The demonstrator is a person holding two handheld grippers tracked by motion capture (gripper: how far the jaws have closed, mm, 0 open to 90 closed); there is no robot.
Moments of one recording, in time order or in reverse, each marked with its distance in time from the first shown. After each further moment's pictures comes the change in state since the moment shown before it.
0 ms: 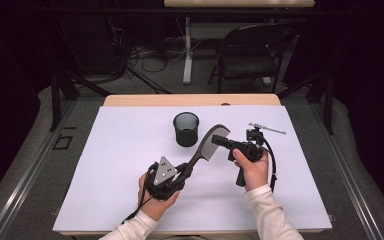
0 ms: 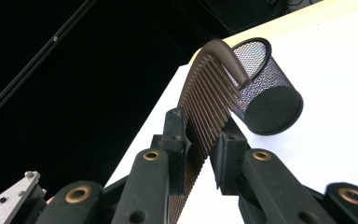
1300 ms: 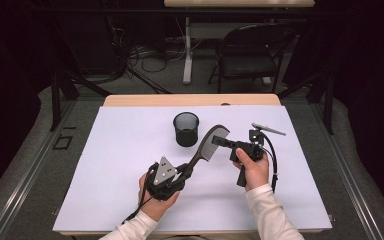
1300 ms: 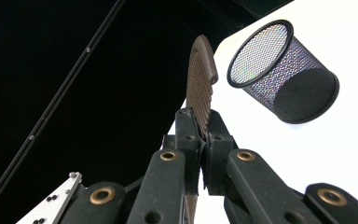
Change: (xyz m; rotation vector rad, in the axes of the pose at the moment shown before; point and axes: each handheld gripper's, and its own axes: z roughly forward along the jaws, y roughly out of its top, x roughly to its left) left arm 0.001 -0.002 0.002 0.005 -0.012 -0.005; right arm -0.012 0.000 -0.001 0.024 0.123 0.140
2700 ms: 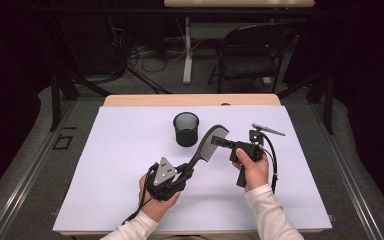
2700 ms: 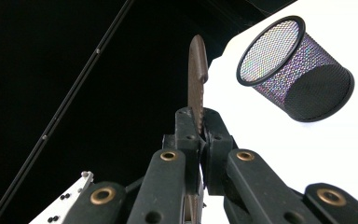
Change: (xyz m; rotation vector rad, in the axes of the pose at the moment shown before) left arm -0.001 -0.001 0.001 -0.016 -0.003 -0.004; right arm 0.000 -0.001 0.000 0.004 0.037 0.018
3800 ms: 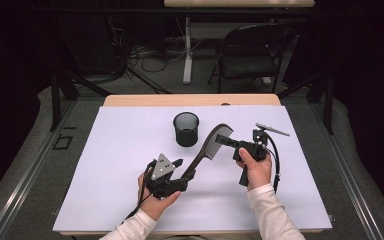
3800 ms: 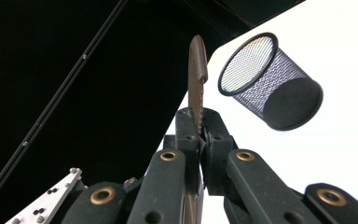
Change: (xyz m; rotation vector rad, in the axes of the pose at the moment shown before) left arm 0.009 0.003 0.002 0.006 -0.012 -0.049; right arm -0.005 0.004 -0.008 -0.037 -0.060 -0.037
